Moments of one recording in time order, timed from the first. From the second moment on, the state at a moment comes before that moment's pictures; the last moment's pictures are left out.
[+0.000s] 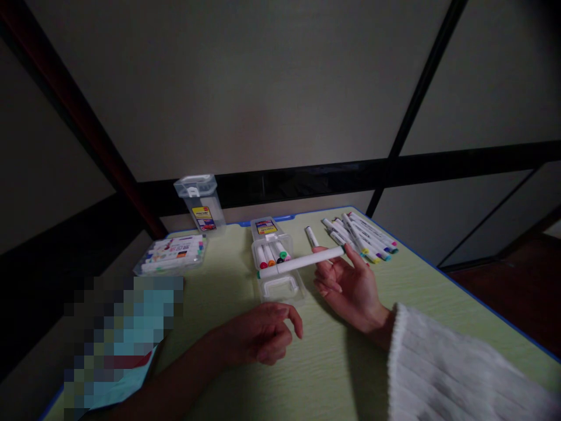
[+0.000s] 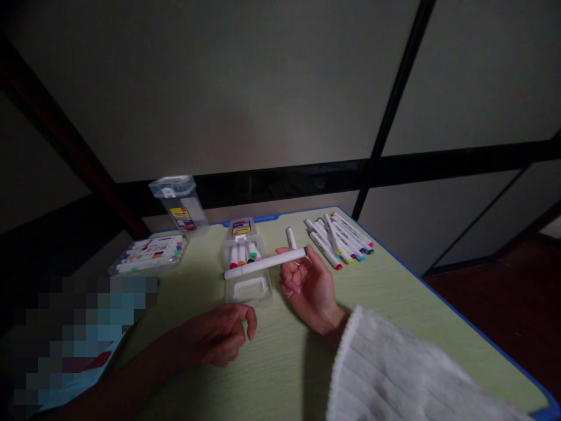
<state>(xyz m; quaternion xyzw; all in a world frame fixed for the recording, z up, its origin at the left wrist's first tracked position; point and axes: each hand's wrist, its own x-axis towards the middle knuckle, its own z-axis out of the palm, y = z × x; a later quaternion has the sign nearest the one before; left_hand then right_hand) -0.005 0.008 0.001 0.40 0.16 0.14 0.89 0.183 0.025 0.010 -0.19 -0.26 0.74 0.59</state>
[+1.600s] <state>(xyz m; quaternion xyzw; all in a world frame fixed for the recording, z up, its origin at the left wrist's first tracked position) -0.004 0.009 -0.002 0.41 0.15 0.15 0.89 0.183 0.021 0.017 -0.18 -0.35 0.67 0.63</state>
